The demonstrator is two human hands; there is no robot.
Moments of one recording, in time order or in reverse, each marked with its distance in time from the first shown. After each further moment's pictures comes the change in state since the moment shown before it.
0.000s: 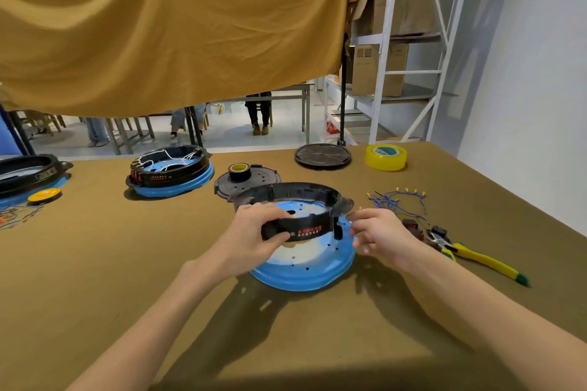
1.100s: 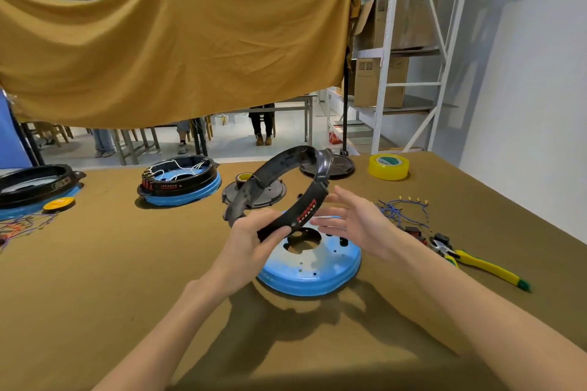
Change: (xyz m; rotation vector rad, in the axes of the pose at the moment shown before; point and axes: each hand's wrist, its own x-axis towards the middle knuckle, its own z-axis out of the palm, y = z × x) left_hand -0.024 0.012 -0.008 -0.234 0.172 0.000; right_hand -0.003 -0.034 0.037 0.266 -0.271 -0.104
